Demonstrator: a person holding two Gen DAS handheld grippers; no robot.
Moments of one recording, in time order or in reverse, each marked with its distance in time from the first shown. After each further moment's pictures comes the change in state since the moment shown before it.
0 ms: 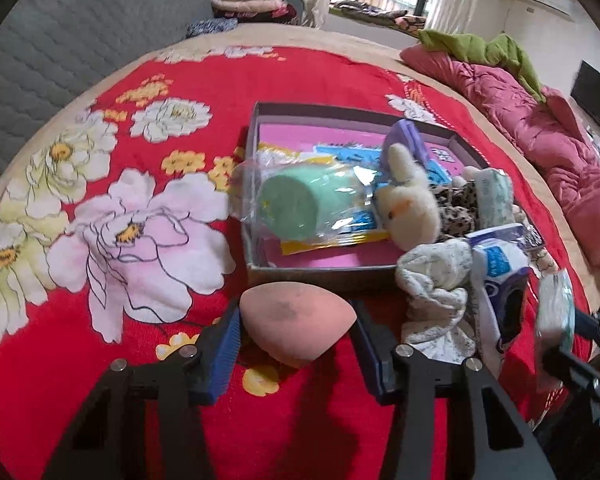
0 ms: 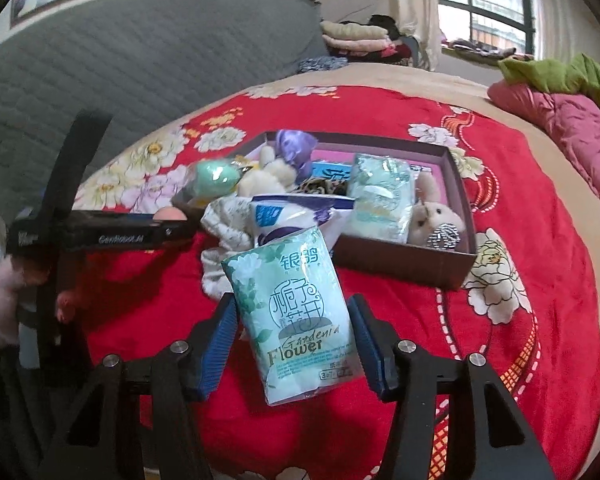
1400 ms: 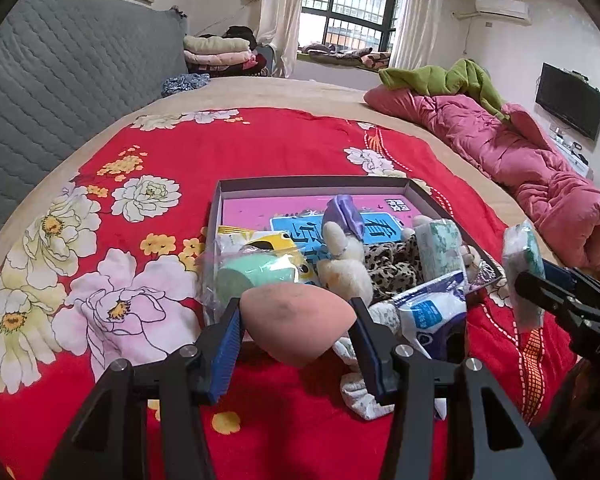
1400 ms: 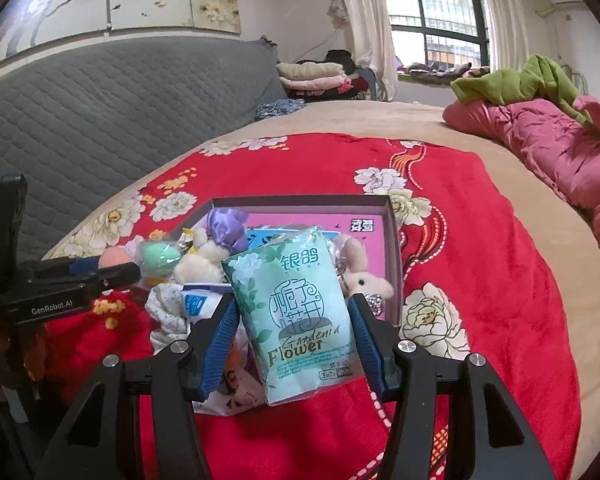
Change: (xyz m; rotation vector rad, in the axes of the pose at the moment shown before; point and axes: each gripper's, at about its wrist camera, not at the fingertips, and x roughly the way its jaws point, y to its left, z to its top) left arm -0.031 -0.027 0.022 0.073 -0.178 -0.056; right arm -0.016 -0.046 0.034 0.089 -0.160 -0.093
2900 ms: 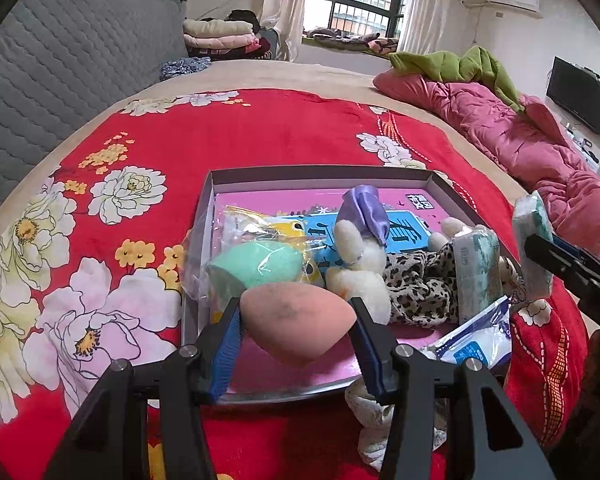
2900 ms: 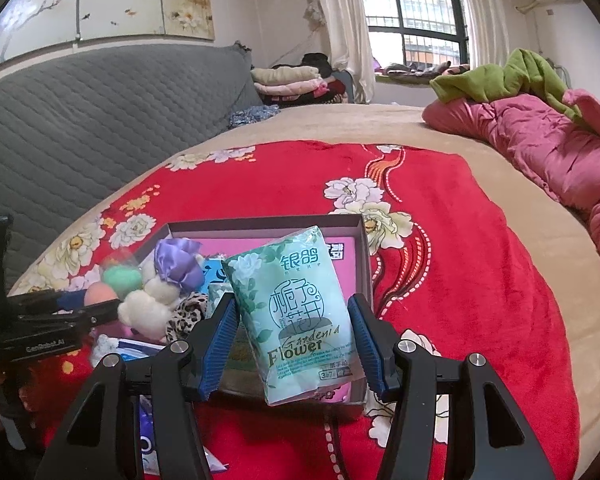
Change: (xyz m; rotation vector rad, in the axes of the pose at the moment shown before) left arm 0.052 0.003 0.017 -0.009 0.059 0.014; right arm 0.053 -0.031 0.030 0.041 -0.012 -0.069
